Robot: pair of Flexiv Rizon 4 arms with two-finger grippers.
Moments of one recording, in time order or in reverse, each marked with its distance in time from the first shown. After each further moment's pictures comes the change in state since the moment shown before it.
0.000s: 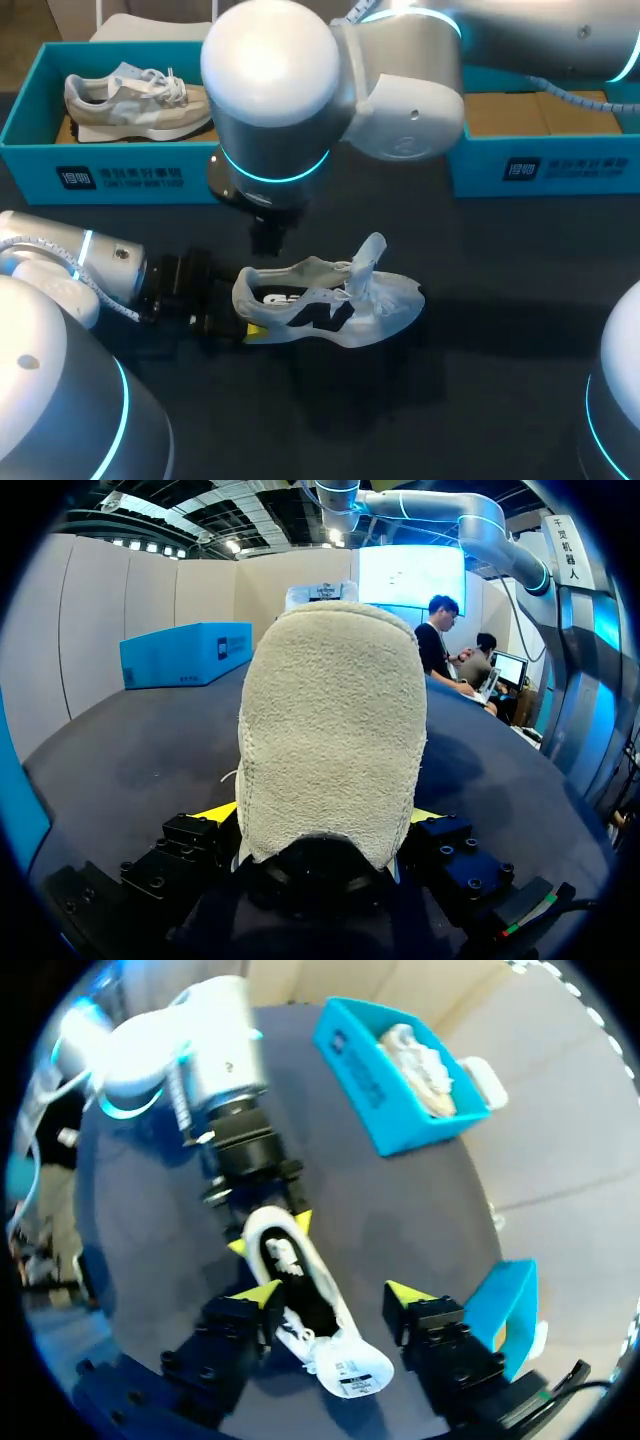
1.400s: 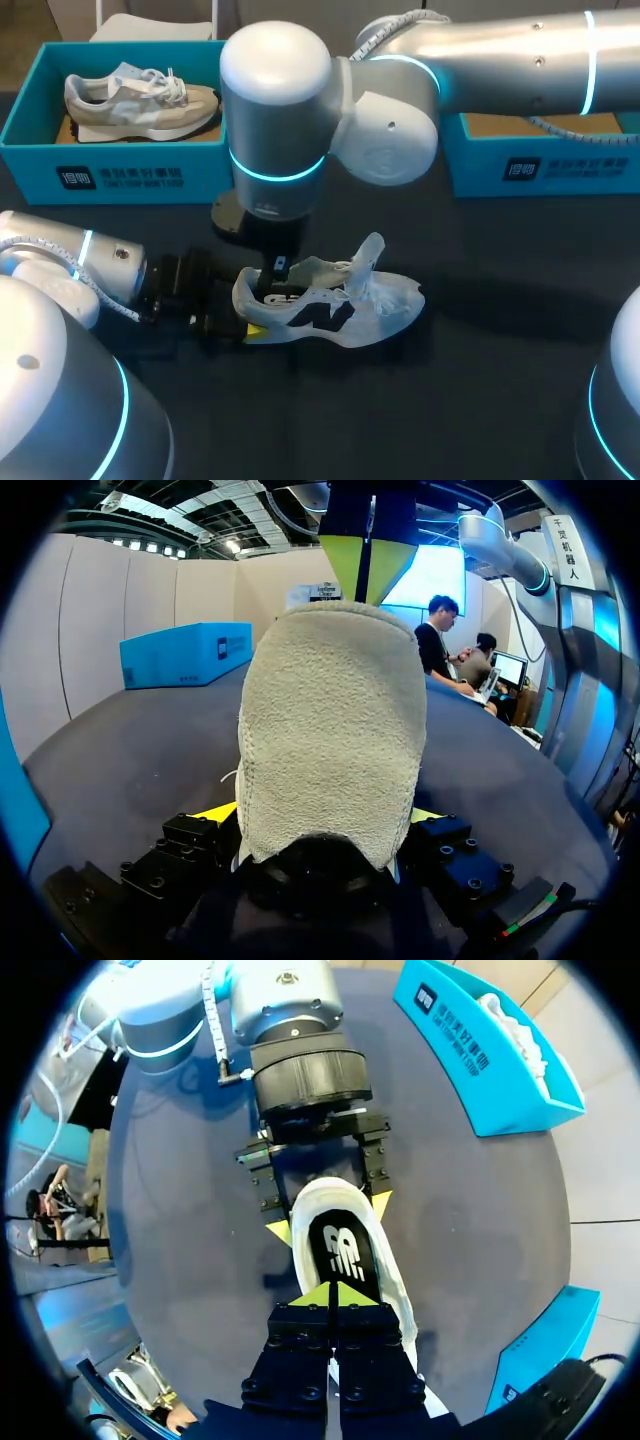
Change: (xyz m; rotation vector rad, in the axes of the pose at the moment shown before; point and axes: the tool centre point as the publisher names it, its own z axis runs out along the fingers) left arm 0.000 0.000 0.000 0.000 0.000 0.000; right arm 0.043 -0.014 0.075 0.082 0.271 -0.096
